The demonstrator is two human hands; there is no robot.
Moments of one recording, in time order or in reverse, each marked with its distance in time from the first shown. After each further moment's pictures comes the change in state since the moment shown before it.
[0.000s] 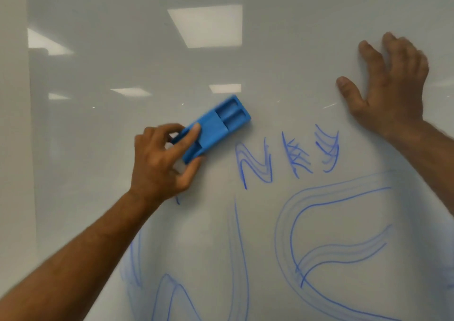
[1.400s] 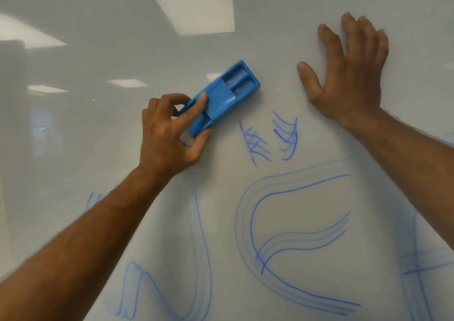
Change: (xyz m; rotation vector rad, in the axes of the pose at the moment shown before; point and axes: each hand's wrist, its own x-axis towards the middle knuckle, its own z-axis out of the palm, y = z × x) left_hand 0.054 0.075 0.039 -0.069 0.010 -0.052; right_hand -0.002 -0.003 -0.005 0.022 -0.018 0.024
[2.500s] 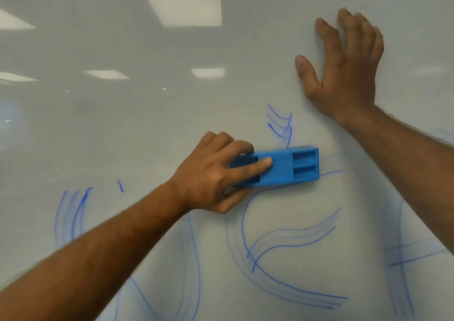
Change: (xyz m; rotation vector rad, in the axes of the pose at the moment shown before) left_hand -0.026 0.062 0.027 -0.205 -0.209 0.463; right_hand -0.002 0.002 -0.002 0.008 0.010 -0.013
